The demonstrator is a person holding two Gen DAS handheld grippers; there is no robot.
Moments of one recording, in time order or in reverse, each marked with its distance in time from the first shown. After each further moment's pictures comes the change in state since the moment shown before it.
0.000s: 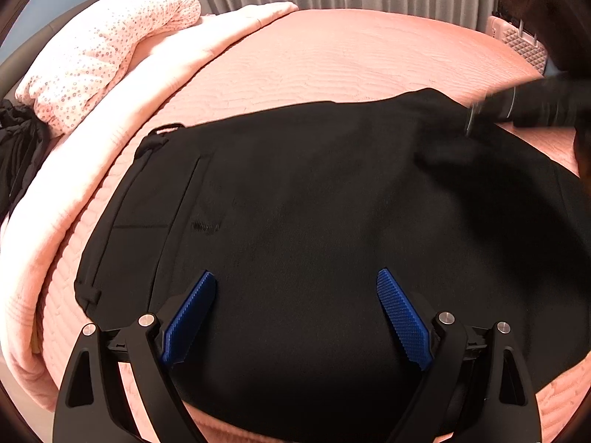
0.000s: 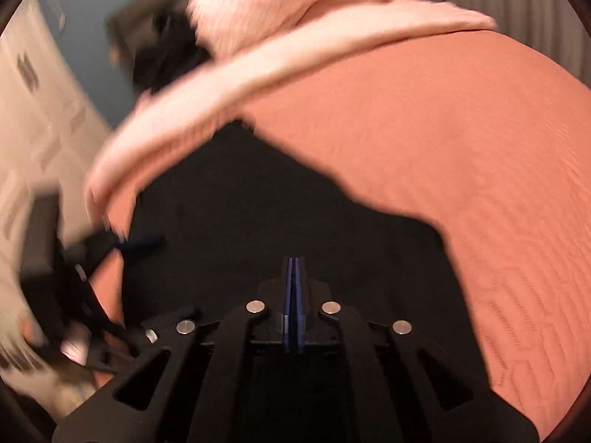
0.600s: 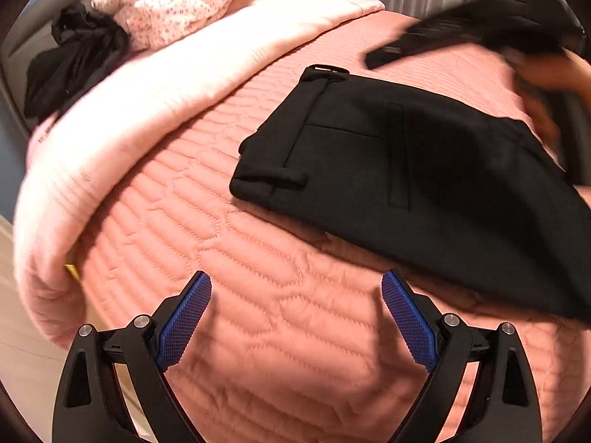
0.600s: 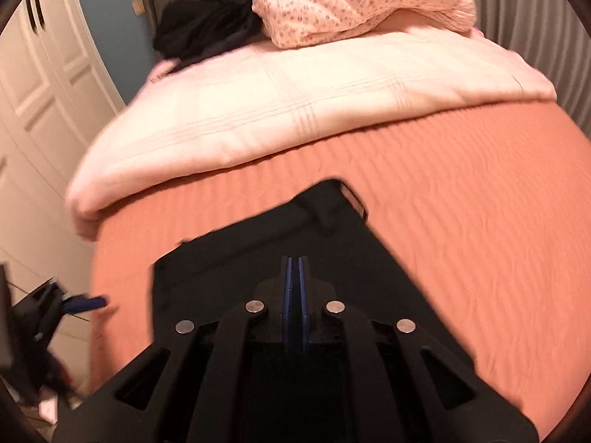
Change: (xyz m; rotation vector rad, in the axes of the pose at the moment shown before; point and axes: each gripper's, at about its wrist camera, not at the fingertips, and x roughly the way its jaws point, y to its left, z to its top) left arm -0.035 0.135 -0.072 -0.267 0.064 0.037; right arm 0.075 0.160 0.155 -0.258 0.011 0.044
